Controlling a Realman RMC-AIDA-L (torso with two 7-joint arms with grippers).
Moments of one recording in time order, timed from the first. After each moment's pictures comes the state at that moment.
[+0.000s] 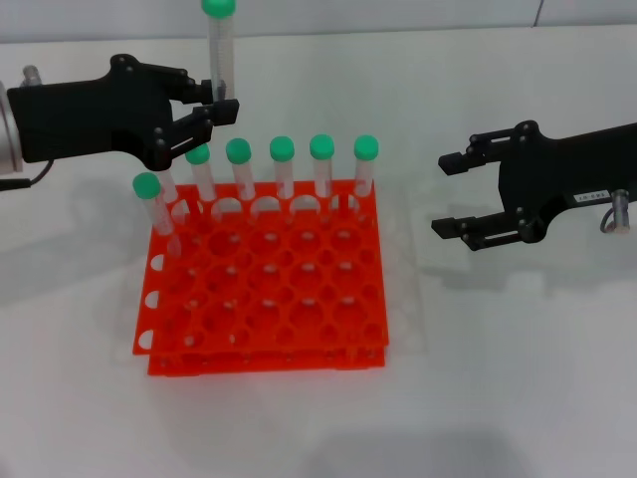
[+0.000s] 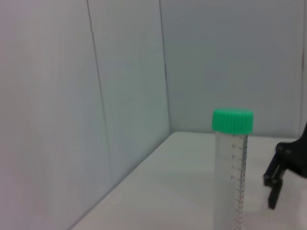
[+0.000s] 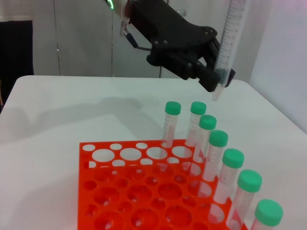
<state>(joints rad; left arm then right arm) -0.52 -2.01 0.93 0.88 1.77 1.48 -1.36 0.45 2.02 -1.17 -1.20 -1.92 -1.49 1.52</state>
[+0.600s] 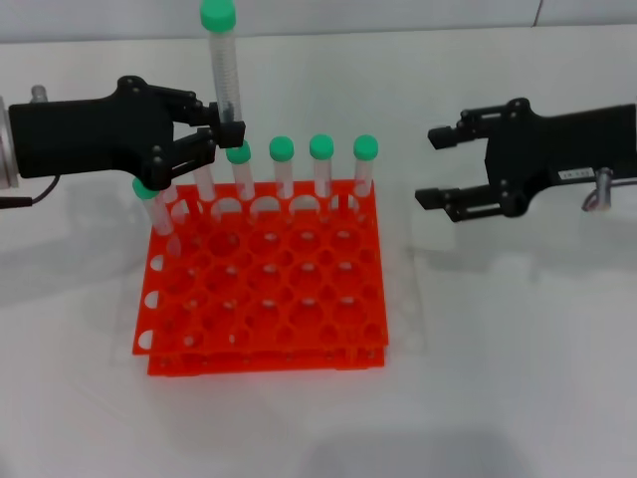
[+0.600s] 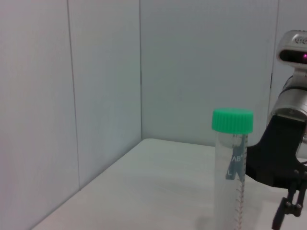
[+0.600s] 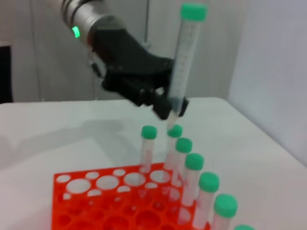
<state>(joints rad) -0.57 -1.96 0.92 0.73 1.74 1.57 -1.36 0.45 2.02 -1.18 -1.18 -1.85 -1.42 1.55</state>
